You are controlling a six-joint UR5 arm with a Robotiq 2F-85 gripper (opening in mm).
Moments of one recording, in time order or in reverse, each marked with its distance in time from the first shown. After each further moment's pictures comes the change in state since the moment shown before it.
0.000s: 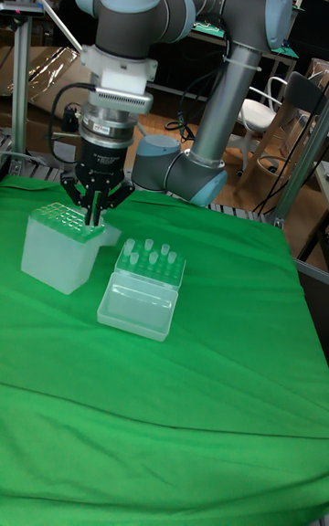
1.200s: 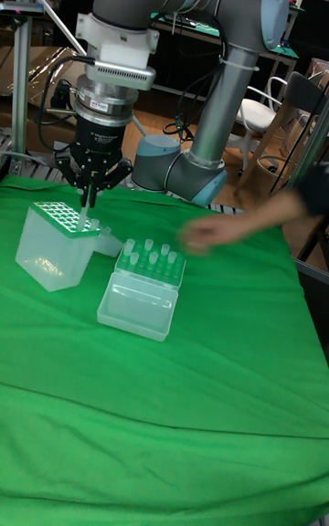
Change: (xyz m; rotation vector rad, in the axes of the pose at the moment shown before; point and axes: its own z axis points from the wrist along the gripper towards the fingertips) arm -0.006 -0.014 -0.042 -0.003 0.060 -0.049
